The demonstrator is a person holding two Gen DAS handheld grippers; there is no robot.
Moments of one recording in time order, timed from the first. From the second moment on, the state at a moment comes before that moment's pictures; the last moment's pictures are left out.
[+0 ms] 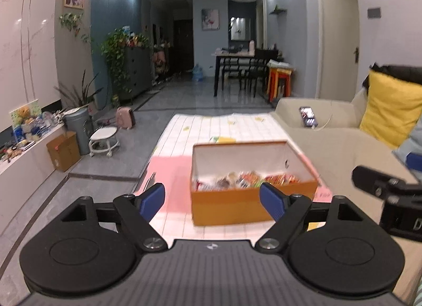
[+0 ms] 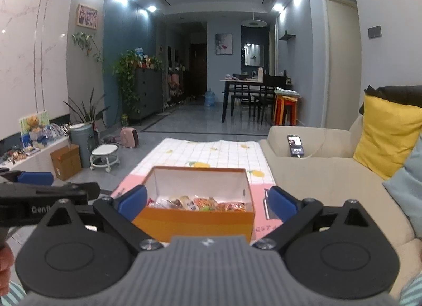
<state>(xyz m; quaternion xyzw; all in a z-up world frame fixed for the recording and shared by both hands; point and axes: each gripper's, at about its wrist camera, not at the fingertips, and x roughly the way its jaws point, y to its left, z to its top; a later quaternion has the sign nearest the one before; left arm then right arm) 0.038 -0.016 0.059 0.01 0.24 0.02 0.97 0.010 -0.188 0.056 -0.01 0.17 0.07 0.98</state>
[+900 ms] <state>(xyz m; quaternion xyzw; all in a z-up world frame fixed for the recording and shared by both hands) 0.029 -0.013 0.033 0.01 0.28 0.03 0.96 0.031 -0.186 0.025 -0.01 0.22 0.06 0.97</state>
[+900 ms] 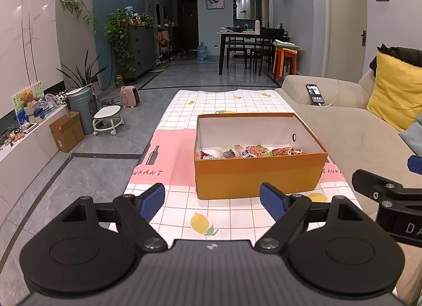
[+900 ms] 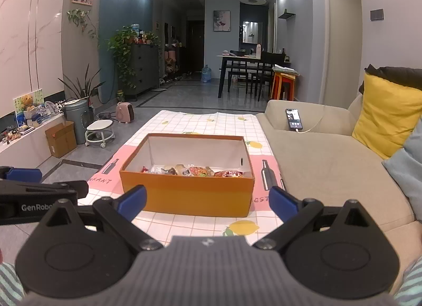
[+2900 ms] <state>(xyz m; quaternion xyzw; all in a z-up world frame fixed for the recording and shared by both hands) 0.033 -0.014 0.039 0.00 0.29 0.04 0.96 0.031 -0.186 0.021 -0.02 0.22 0.06 0.97</state>
